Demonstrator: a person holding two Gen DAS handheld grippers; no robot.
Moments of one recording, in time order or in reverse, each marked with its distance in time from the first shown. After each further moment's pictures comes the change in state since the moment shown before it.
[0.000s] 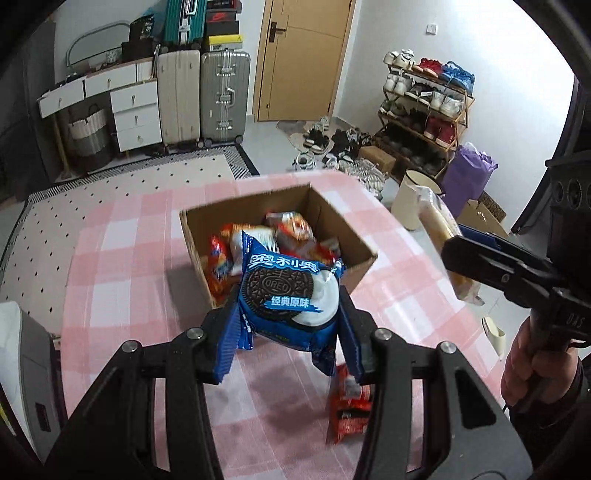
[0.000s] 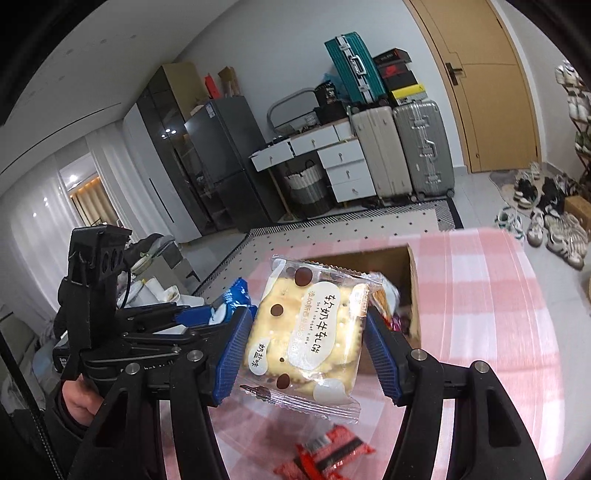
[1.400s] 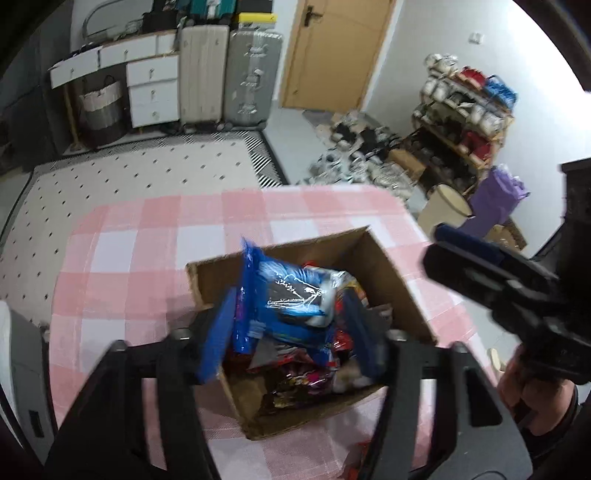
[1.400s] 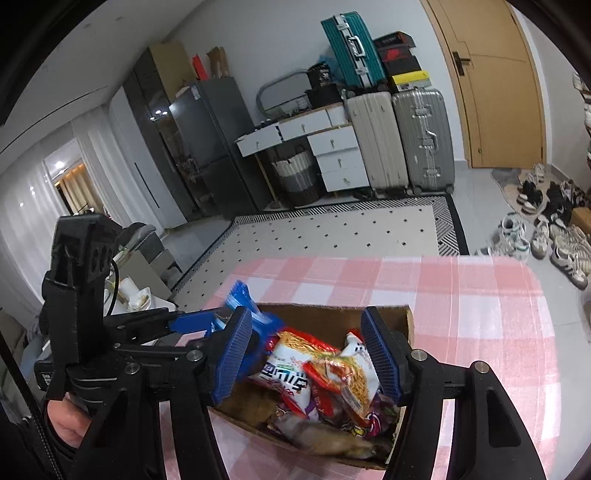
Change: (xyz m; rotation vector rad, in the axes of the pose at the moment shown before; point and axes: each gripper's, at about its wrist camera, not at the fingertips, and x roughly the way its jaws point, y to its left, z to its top) left arm 0.121 0.058 0.086 -0.134 0.084 0.058; right arm 0.122 -0.037 0.086 -0.015 0.085 -0.049
